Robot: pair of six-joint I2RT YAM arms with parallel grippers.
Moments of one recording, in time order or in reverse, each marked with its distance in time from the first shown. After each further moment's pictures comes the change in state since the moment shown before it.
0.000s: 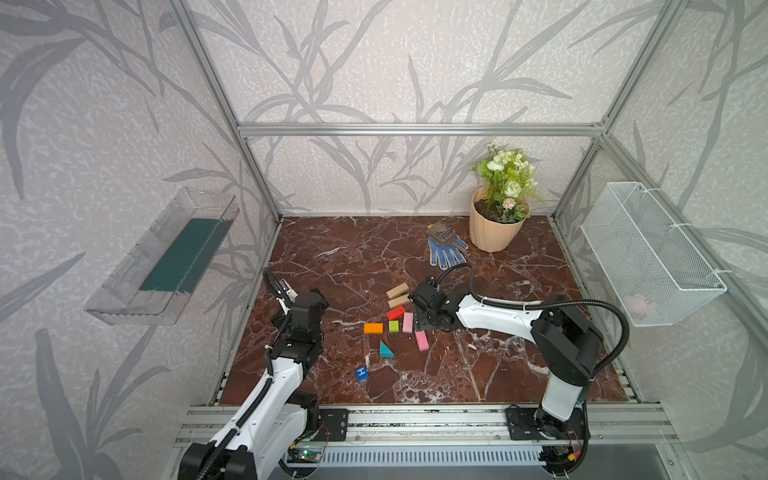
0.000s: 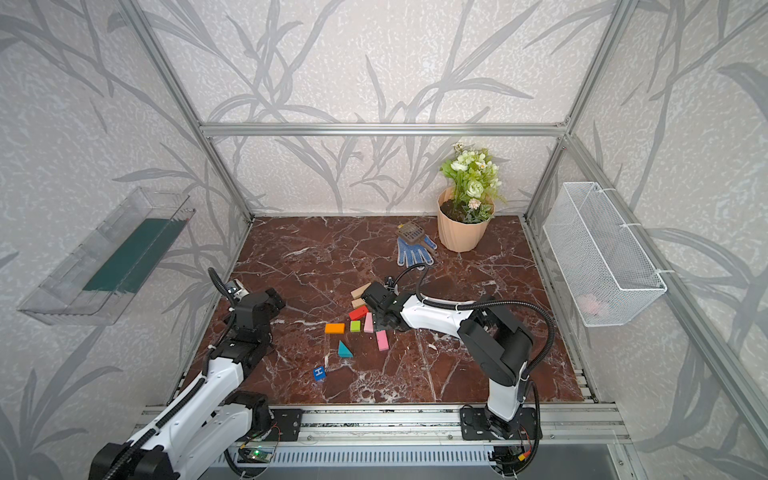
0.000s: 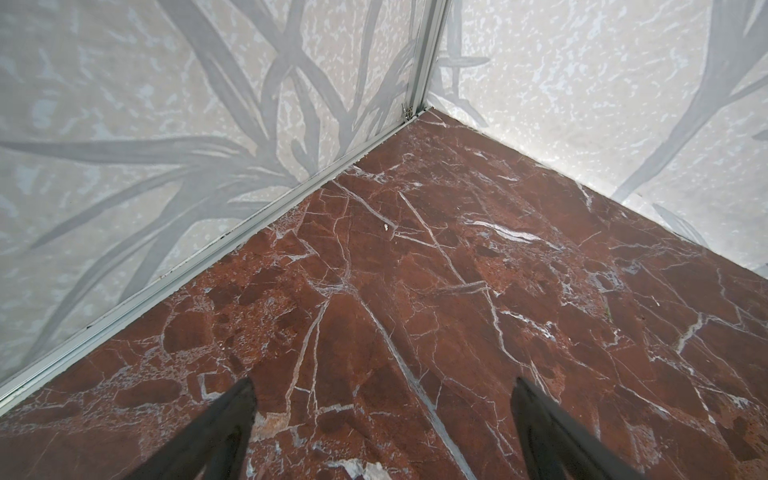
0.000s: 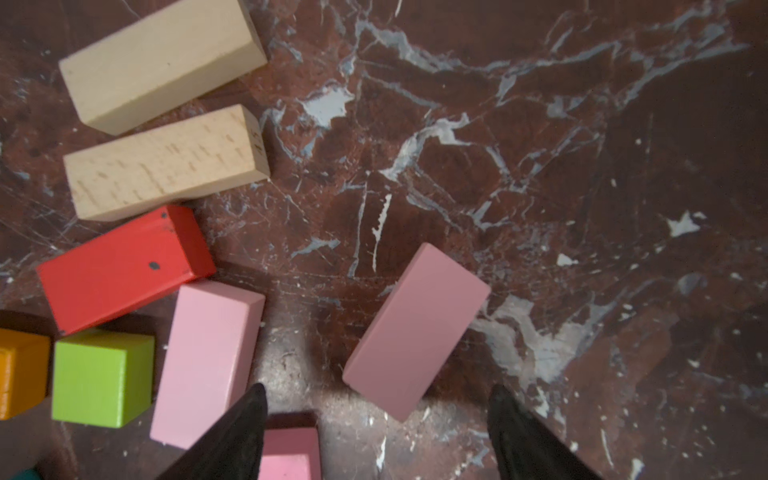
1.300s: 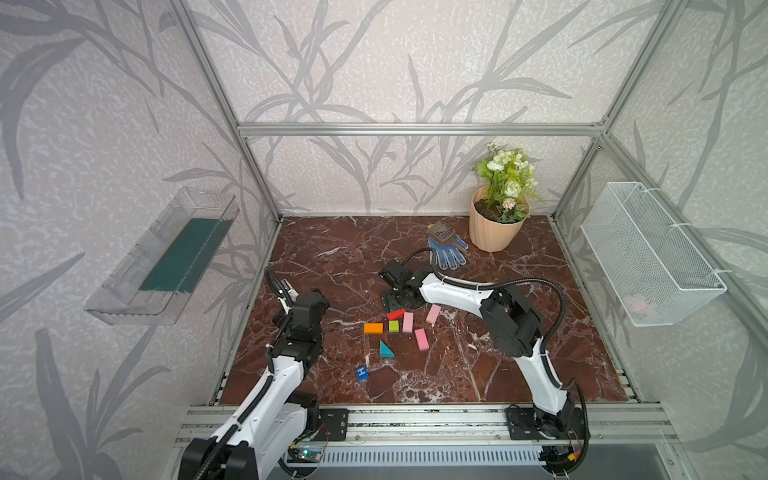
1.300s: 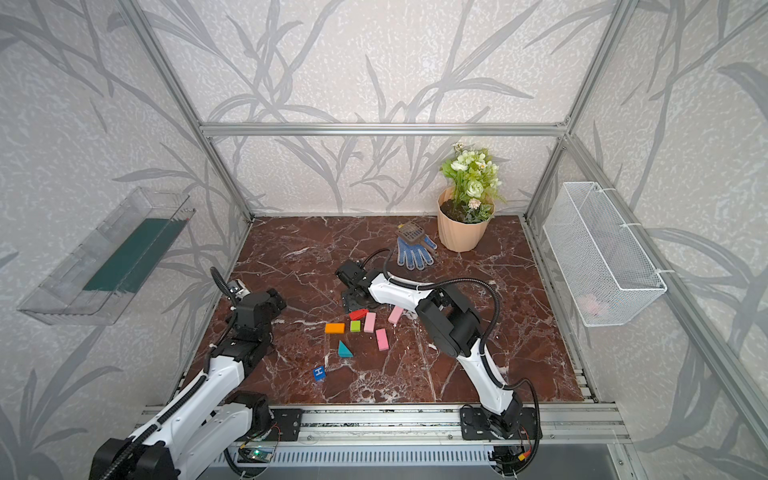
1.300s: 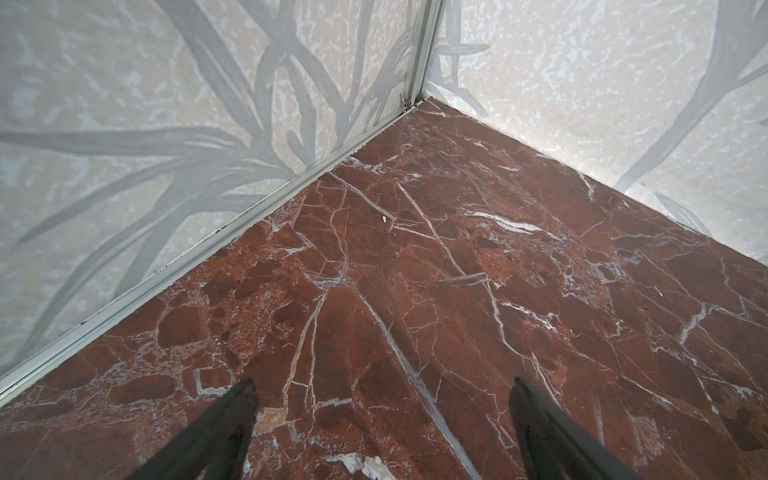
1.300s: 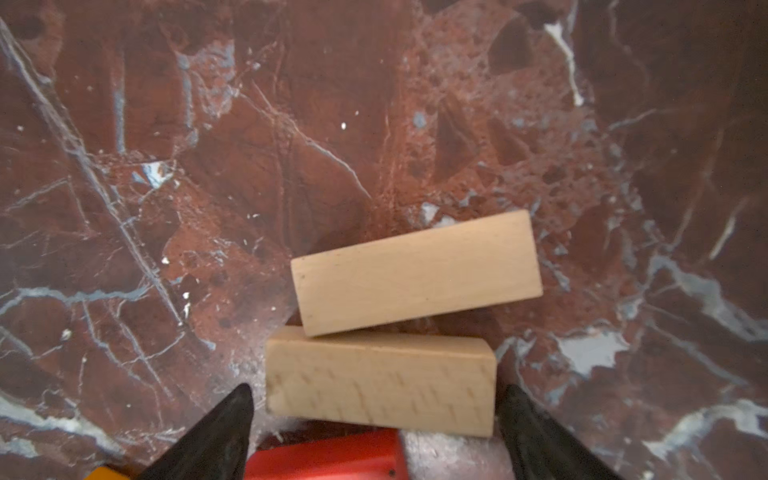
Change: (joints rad) left arm 0.000 0.014 0.000 0.000 0.012 -0.003; right arm -0.024 0.402 0.536 -0.087 -0.149 -0.141
